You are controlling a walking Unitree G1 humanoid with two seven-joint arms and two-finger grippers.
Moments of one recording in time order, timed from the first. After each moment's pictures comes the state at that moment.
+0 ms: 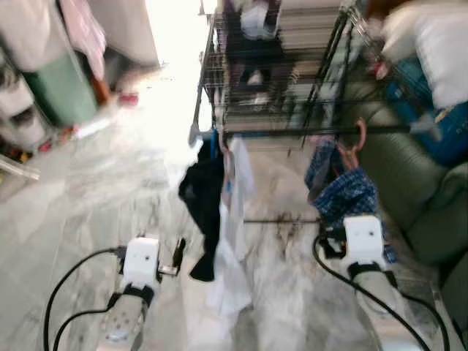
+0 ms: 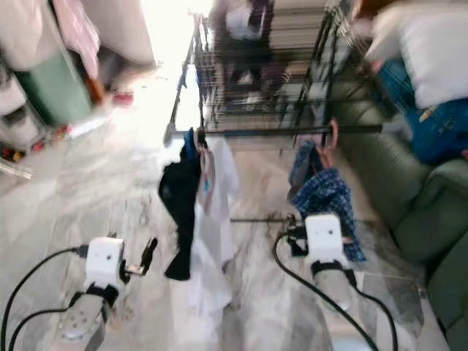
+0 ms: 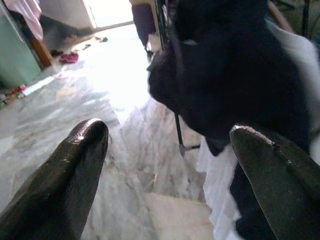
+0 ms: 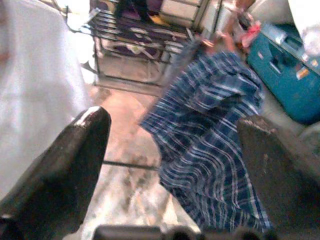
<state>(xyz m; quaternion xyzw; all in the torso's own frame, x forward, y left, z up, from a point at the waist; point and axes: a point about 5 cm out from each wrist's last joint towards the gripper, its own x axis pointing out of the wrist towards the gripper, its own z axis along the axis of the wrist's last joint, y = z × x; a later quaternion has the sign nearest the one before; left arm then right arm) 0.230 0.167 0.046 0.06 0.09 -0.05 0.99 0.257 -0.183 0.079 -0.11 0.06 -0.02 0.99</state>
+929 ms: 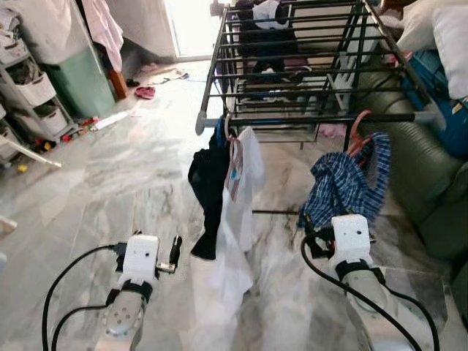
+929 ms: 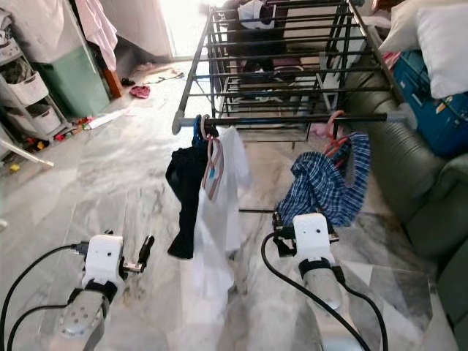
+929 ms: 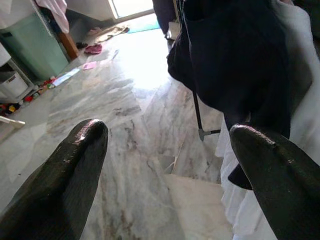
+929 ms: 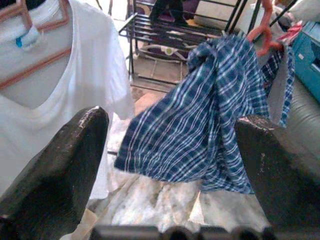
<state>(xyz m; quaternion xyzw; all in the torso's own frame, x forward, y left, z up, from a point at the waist) 0.235 0.170 0.046 0.08 0.09 -0.04 0.99 0.257 -0.169 0.079 -0.10 0.05 0.01 0.99</state>
